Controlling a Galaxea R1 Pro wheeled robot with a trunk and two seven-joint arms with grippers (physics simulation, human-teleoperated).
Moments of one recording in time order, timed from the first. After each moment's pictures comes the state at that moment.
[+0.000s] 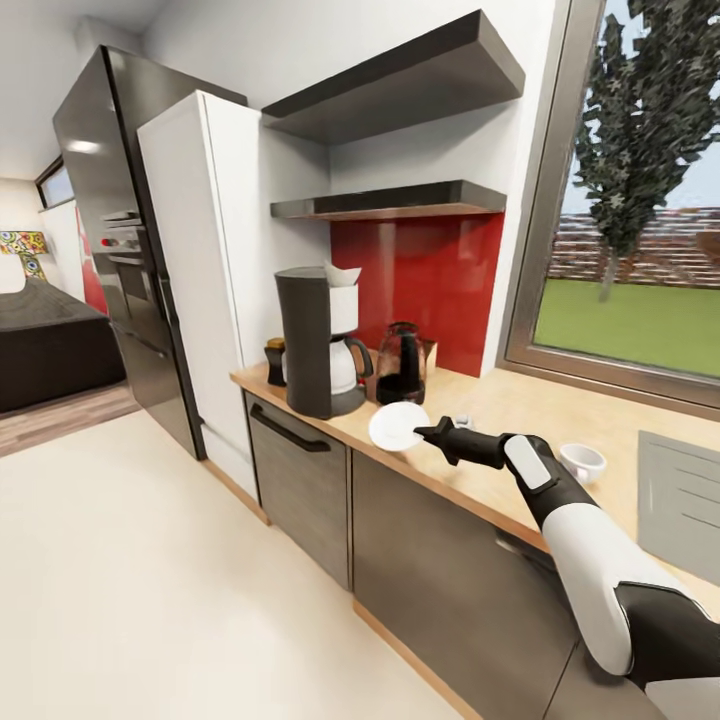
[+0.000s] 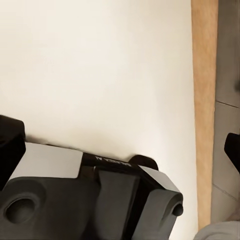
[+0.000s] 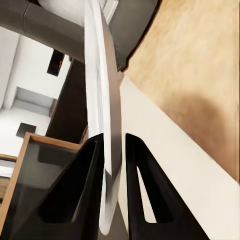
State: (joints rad) left arm -0.32 0.35 -0.16 -0.03 0.65 0.46 -0.72; right arm -1.00 -0.05 -0.12 -0.54 -0.73 0.85 0.40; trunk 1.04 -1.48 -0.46
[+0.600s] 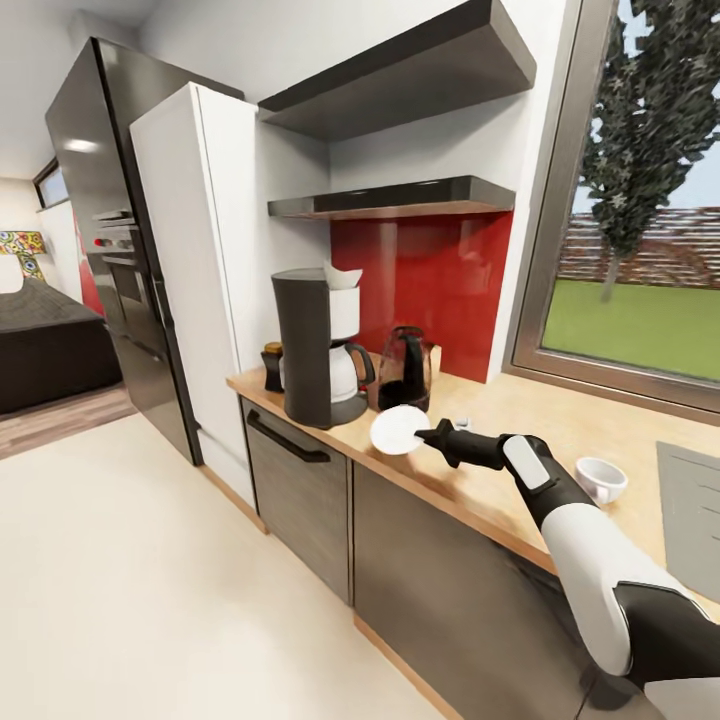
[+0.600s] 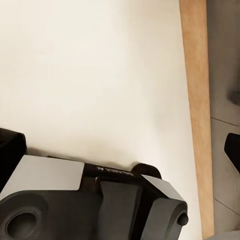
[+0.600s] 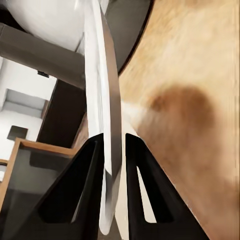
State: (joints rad) left arm -0.32 0.35 -0.16 -0.03 0.65 0.40 -0.71; right arm -1.00 -0.05 -0.12 -0.54 -0.73 0.85 0.36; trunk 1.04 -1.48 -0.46
